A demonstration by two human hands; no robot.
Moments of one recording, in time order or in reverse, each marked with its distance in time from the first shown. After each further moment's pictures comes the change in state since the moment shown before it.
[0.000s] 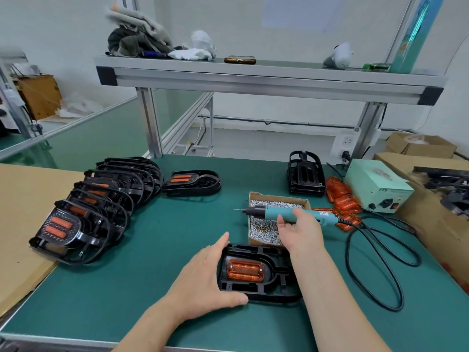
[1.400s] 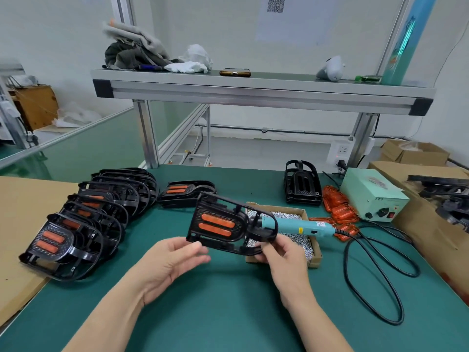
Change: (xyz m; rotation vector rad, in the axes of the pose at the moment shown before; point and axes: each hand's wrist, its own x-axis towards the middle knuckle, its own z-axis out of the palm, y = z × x) left_hand 0.022 -0.022 -0.064 -1.232 0.012 -0.330; right_hand -0.024 0.035 -0.056 -0.914 -0.454 -0.571
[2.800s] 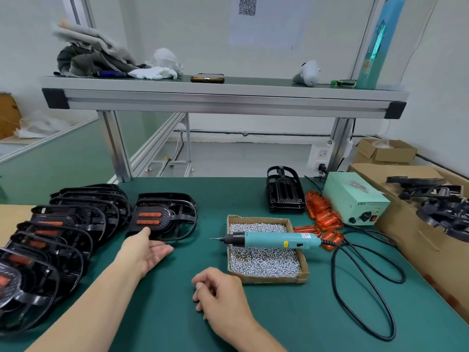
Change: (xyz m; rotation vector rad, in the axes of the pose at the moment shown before) left_hand 0.121 0.018 -0.028 -0.063 0.559 -0.236; right_hand -0.012 0.027 0.060 -0.322 -0.351 -0.054
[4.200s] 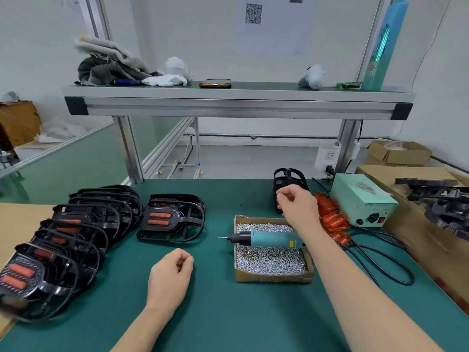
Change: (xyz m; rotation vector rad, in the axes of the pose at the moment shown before) left_hand -0.071 -0.074 0.004 0.785 0.153 0.788; right_hand 0.113 -0.022 -0.171 -0.286 0.498 -0.012
